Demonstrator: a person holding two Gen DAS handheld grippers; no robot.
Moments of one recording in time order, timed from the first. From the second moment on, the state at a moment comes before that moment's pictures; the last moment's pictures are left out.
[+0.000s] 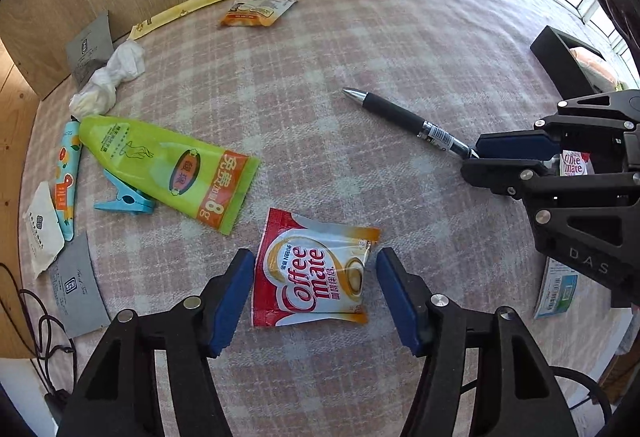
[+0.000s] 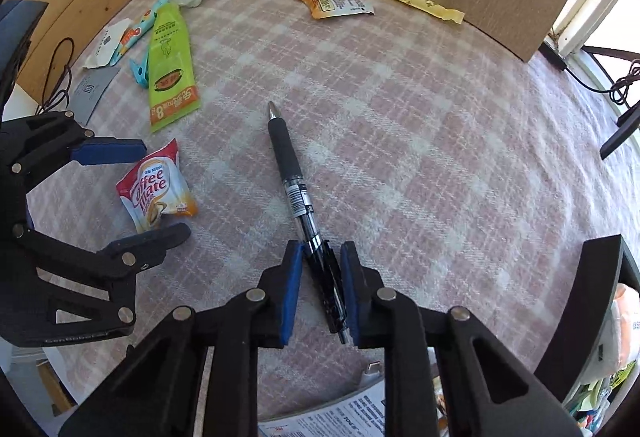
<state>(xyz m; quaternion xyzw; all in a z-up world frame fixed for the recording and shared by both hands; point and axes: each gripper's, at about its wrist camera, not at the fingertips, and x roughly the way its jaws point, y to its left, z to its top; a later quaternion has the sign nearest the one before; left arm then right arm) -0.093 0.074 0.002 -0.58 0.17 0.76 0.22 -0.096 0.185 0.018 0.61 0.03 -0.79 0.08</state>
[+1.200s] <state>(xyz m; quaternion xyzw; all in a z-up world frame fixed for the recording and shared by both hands) -0.075 0.160 0.087 -0.53 0.12 0.79 0.29 -0.022 0.287 0.093 0.52 -0.13 -0.84 -0.01</state>
